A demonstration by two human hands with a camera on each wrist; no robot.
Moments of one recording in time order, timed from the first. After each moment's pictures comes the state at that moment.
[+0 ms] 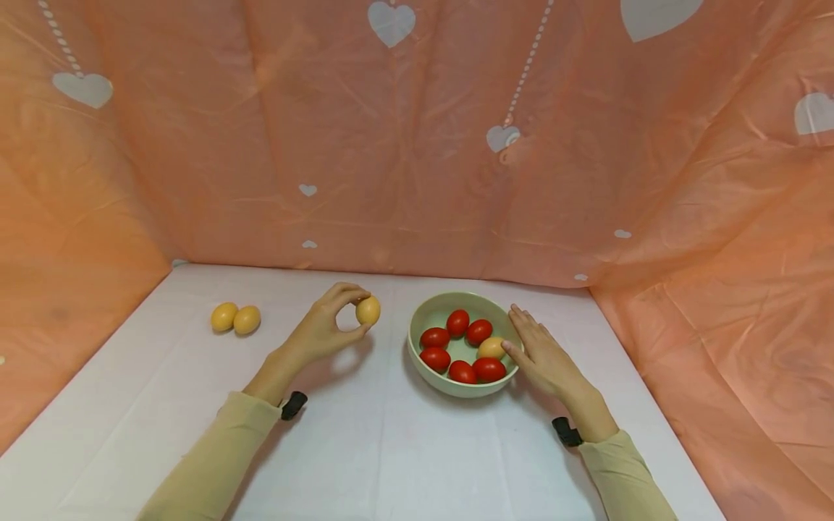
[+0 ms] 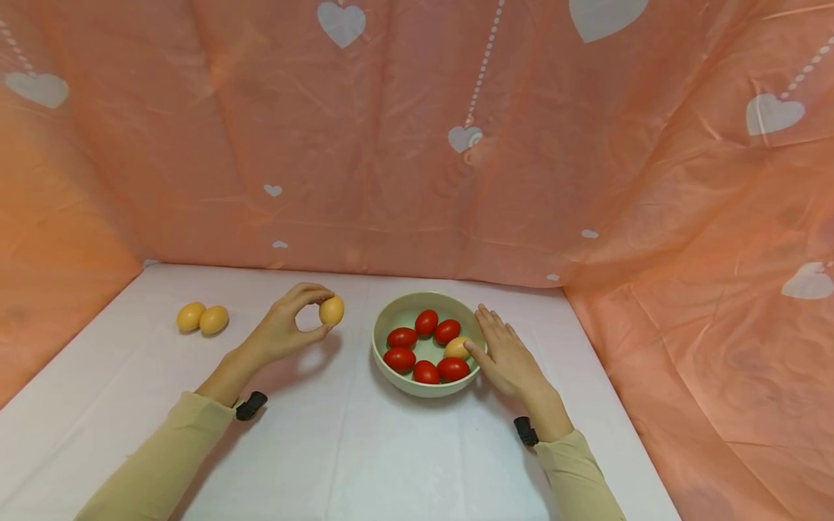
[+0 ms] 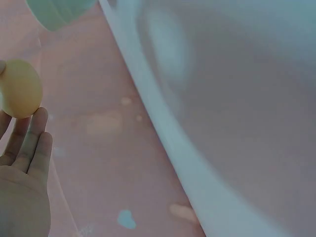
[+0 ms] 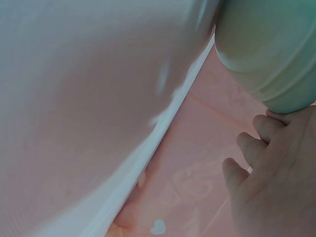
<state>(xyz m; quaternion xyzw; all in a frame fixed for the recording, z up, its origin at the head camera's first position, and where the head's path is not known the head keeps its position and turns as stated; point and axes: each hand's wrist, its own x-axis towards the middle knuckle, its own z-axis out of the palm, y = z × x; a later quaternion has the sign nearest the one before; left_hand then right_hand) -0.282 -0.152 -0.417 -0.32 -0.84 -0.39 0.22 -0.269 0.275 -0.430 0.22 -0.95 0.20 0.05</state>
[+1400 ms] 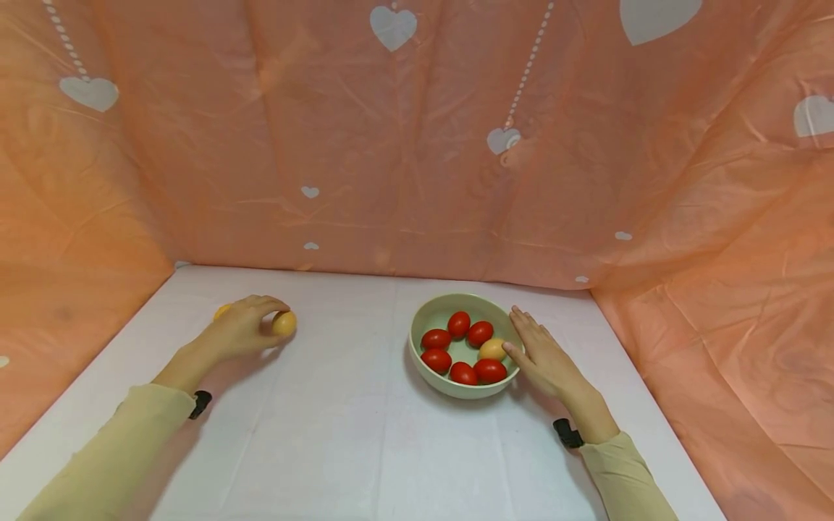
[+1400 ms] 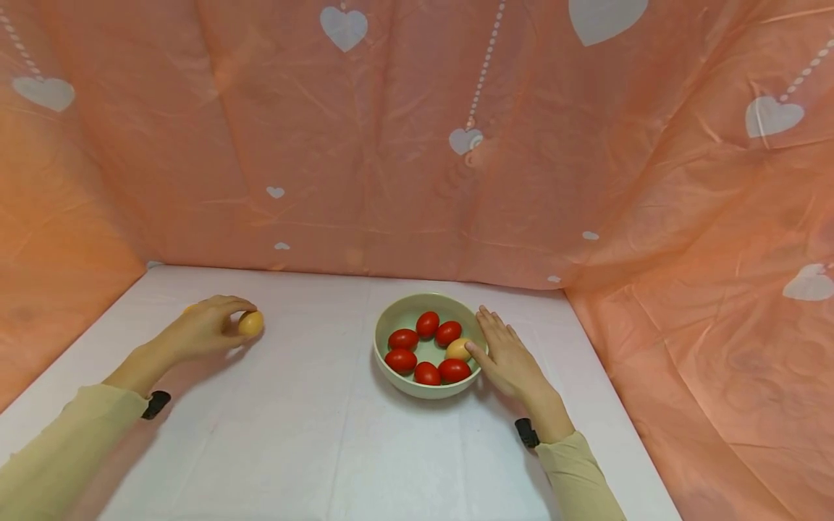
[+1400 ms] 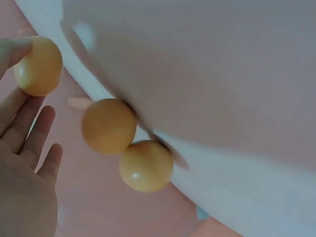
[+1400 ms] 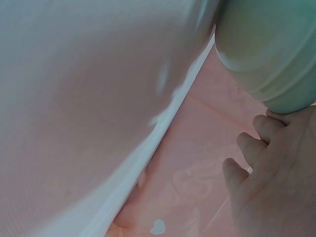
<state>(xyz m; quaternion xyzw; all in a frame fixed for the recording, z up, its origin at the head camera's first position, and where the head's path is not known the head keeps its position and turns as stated) -0.271 -0.284 -0.416 -0.23 -0.95 -0.18 0.14 -0.268 0.274 -0.428 0.21 -0.95 0.21 0.04</state>
